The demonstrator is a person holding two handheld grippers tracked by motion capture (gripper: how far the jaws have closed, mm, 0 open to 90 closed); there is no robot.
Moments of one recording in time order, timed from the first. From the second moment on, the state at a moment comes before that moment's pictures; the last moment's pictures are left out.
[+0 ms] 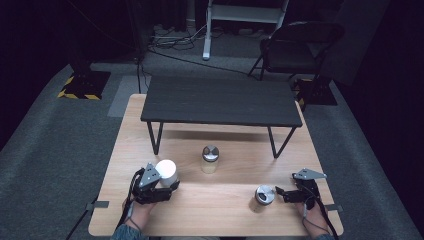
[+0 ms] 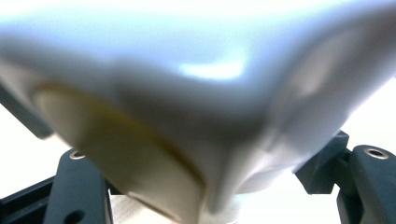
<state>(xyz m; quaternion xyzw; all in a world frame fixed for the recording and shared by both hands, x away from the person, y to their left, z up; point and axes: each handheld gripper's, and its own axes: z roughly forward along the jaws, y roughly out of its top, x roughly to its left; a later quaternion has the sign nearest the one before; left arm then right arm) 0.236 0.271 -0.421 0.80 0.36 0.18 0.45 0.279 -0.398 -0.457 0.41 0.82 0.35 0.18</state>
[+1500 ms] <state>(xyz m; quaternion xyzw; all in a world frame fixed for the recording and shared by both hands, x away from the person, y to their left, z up) 0.291 0.239 -0.256 0.80 0.30 0.20 0.49 0.279 -0.398 -0.457 0.41 0.82 0.35 0.18</state>
